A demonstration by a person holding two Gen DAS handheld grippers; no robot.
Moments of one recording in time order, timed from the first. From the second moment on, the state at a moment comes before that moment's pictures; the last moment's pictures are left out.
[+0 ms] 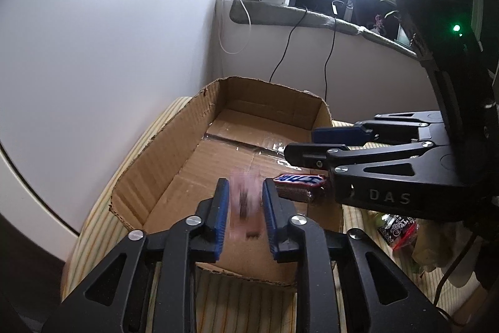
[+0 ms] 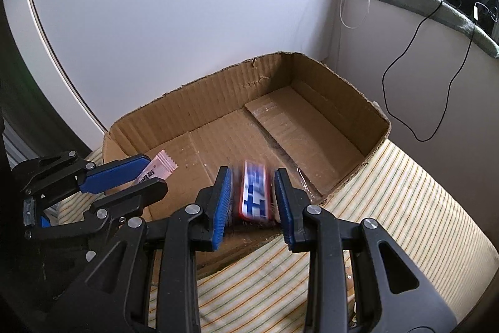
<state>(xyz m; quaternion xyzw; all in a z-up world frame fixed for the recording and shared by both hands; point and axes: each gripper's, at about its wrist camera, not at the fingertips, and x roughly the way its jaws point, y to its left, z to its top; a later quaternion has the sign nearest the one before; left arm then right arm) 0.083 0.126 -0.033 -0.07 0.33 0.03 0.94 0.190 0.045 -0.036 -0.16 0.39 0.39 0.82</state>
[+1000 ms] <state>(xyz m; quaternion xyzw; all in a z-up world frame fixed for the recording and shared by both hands) 0.046 0.037 -0.013 -0.07 0.33 -0.06 0.94 0.156 -0.121 0.008 -0.09 0.37 0.30 0.88</state>
